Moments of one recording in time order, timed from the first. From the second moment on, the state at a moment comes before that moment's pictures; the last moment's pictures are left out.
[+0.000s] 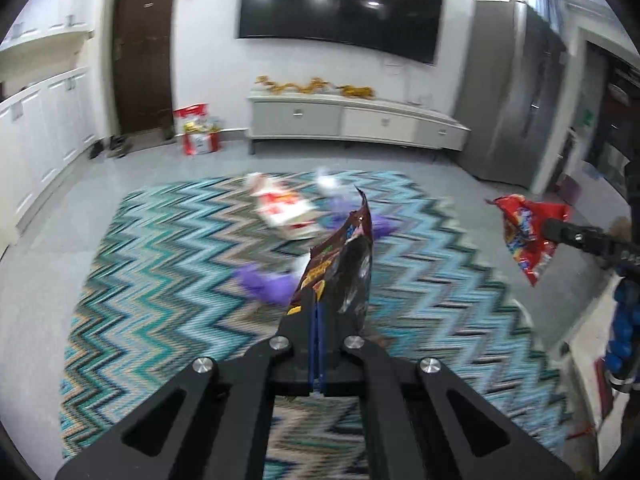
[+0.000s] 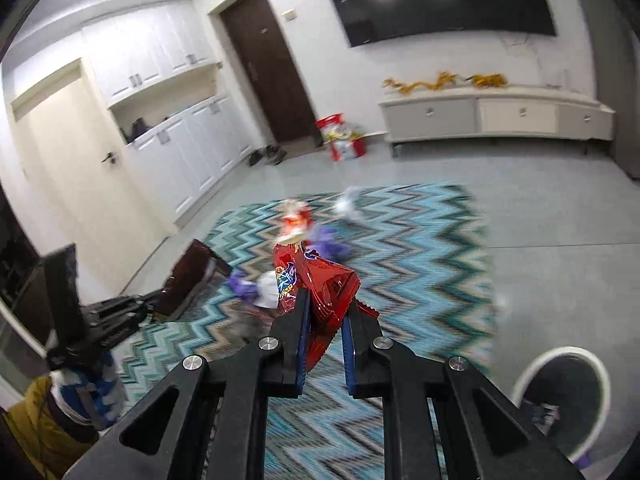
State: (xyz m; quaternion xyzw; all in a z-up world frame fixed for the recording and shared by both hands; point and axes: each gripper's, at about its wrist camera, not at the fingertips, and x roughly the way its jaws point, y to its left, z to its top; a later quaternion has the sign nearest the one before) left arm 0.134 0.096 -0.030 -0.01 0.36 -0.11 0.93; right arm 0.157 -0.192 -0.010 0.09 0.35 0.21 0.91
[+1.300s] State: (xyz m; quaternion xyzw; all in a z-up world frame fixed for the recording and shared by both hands) left arm 0.224 -0.319 -0.134 0.01 0.52 -0.37 0.77; right arm 0.143 -0.480 -0.144 0.18 0.43 -0.10 0.88
